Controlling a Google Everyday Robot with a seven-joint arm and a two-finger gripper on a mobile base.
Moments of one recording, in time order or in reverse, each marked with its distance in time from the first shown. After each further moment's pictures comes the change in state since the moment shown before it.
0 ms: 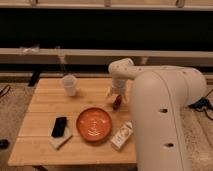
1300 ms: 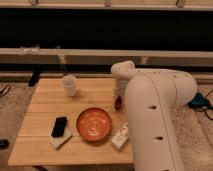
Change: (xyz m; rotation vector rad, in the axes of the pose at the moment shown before) arm -0.004 -0.015 0.021 0.030 0.060 0.010
